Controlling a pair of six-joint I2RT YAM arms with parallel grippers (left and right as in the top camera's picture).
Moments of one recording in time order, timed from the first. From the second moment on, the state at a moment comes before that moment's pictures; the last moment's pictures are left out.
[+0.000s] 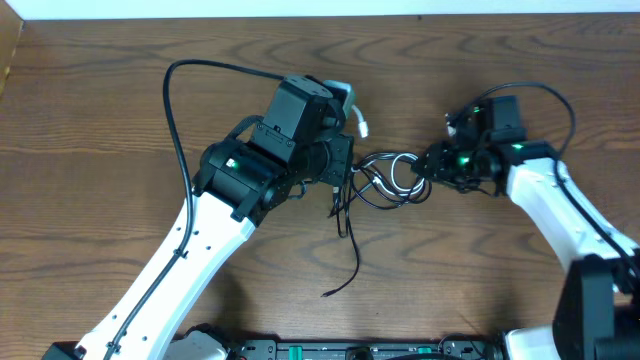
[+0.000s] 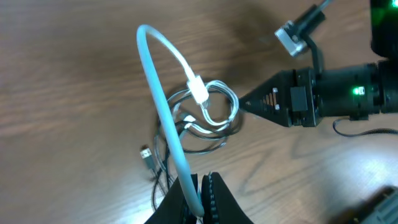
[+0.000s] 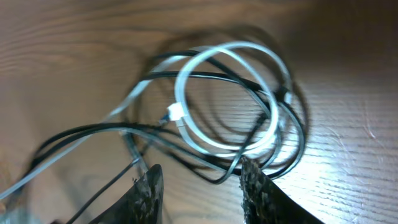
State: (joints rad) left arm -0.58 1.41 1.45 -0.91 0.15 -0.31; right arm 0.14 1.62 1.01 -0.56 -0.48 0.44
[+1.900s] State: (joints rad) left arm -0.58 1.61 1.45 -0.67 0.49 -0.22; right arm 0.15 1.17 1.01 -0.53 -0.82 0.41
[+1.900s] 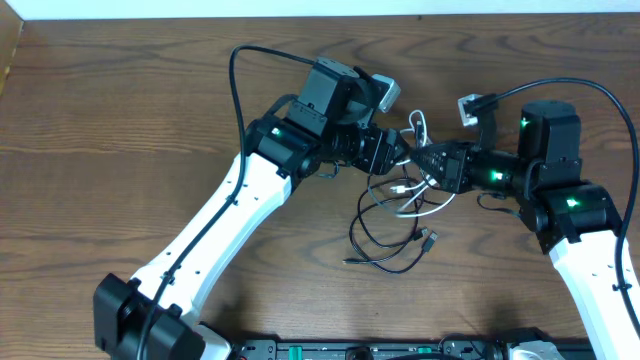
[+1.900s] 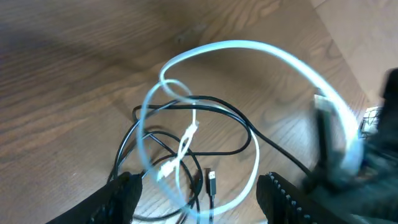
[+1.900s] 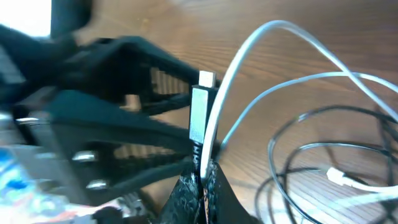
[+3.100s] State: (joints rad) left arm -0.69 1.83 1.45 -0.61 0.56 -0.24; right arm -0.23 1.17 1.01 0.91 -1.21 1.44
